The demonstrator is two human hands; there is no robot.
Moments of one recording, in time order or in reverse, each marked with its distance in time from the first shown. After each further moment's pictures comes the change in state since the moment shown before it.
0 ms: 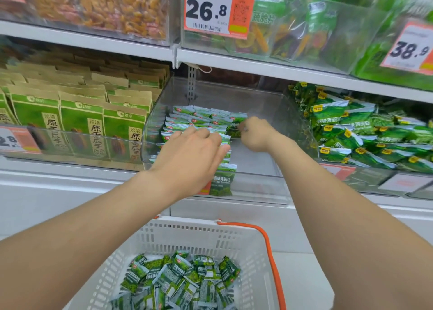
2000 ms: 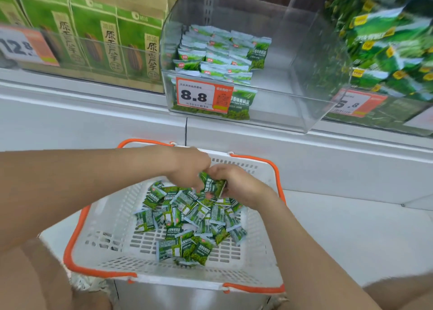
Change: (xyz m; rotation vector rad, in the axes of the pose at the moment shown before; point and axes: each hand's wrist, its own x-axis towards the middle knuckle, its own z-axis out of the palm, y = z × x) left_hand -0.115 0.012 0.062 -0.182 -0.985 0.016; right_hand -0.188 -0.006 0.217 1.109 -0.659 0.164
